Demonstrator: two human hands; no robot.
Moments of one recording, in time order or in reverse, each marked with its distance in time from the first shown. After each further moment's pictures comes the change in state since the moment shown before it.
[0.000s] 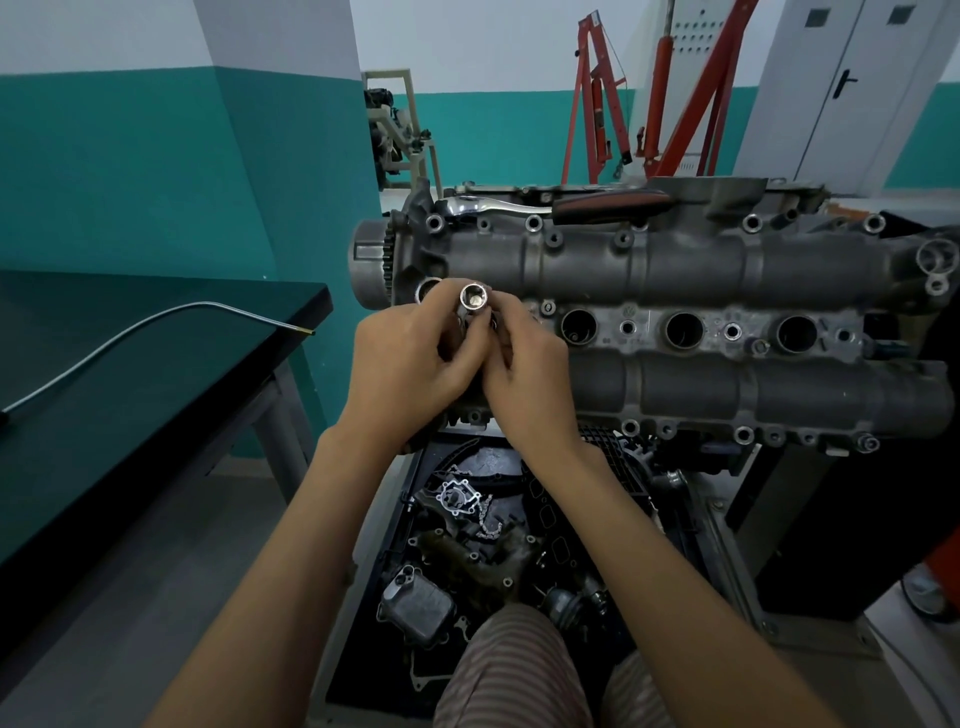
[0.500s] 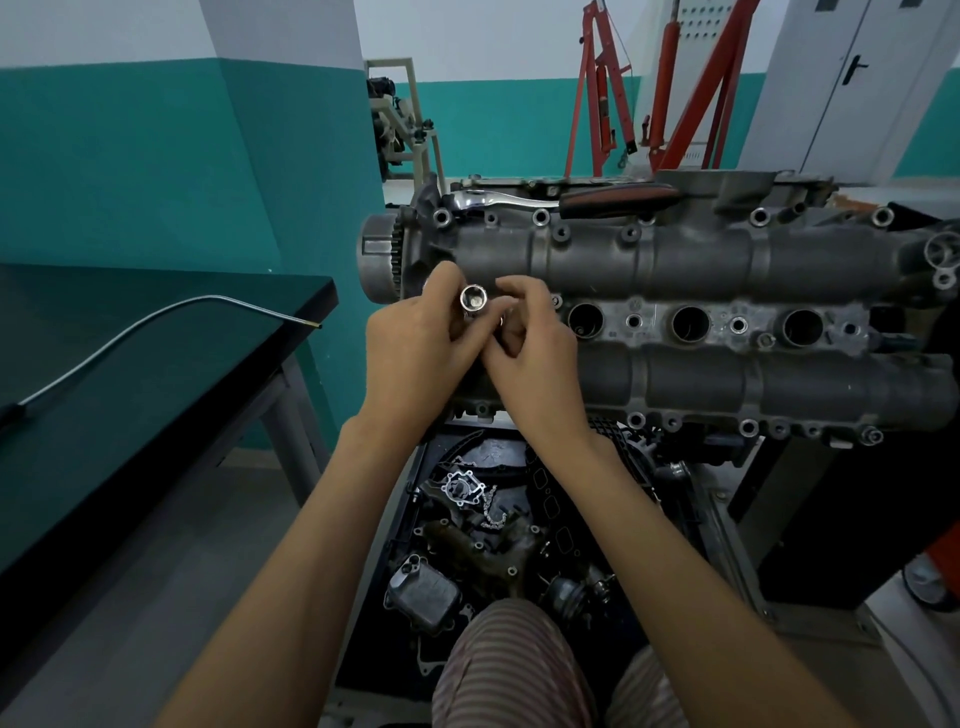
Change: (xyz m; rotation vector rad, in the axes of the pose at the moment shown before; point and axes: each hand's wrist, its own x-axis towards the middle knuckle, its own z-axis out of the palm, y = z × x) left_hand 0.002 0.002 0.006 0.011 0.074 -0.106; right_hand 0.002 0.002 0.000 0.007 -0.003 0.110
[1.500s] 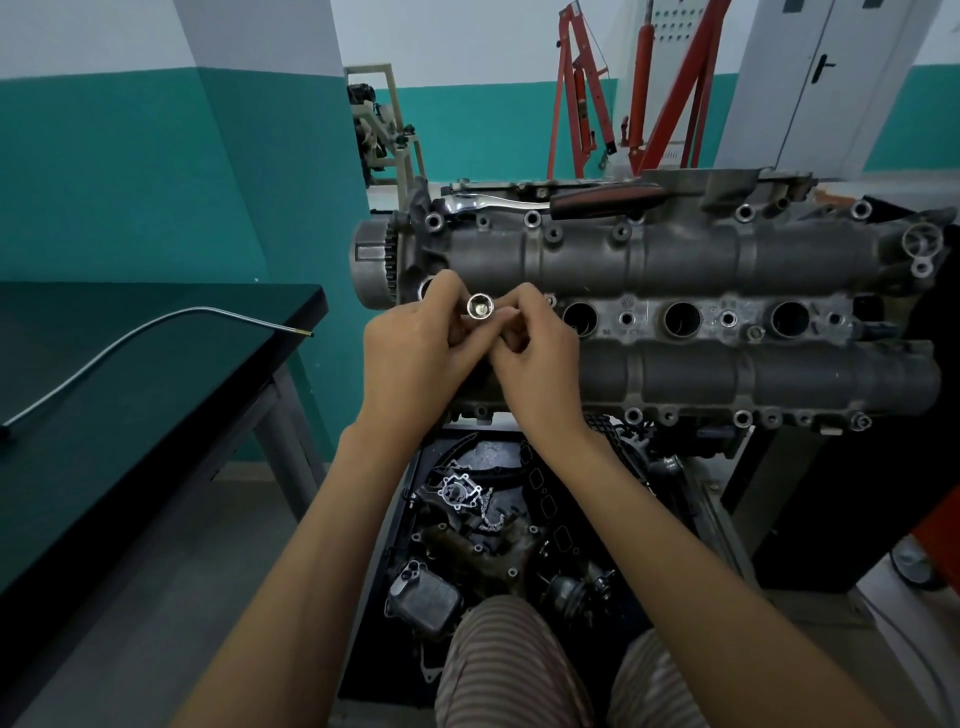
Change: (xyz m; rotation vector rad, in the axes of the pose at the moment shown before) left_hand -0.001 -0.003 -0.002 -0.010 -0.019 0.087; right_hand -0.001 -0.001 0.000 0.044 0.075 -0.001
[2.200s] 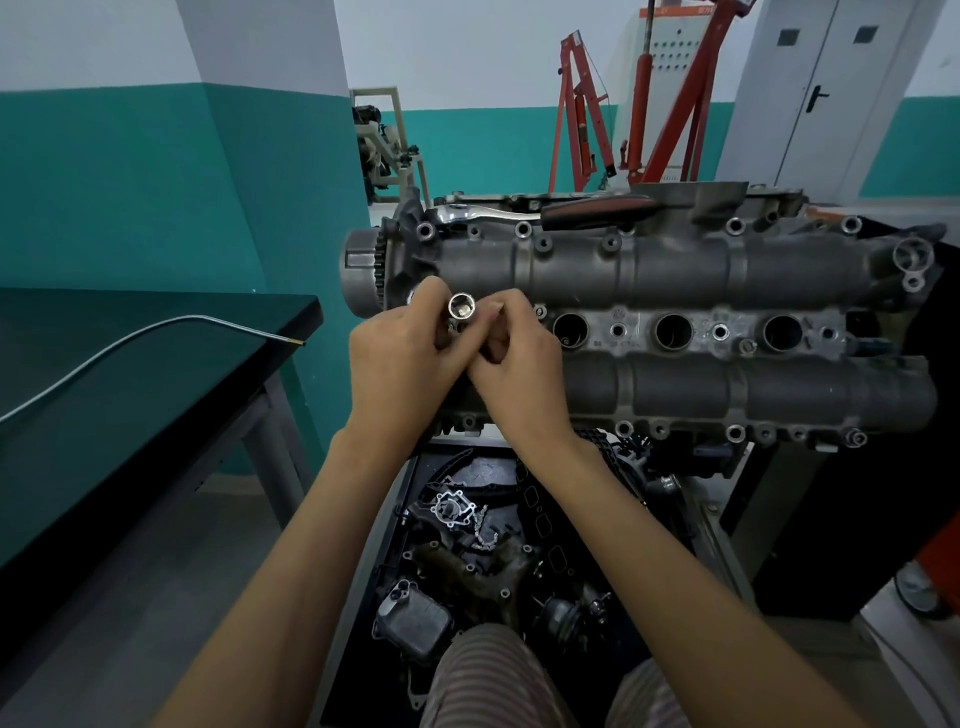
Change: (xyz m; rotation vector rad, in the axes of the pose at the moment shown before) left_hand 0.000 0.000 0.007 0.069 0.082 0.015; right_hand 0.003 0.001 0.002 -0.054 -0.039 0.014
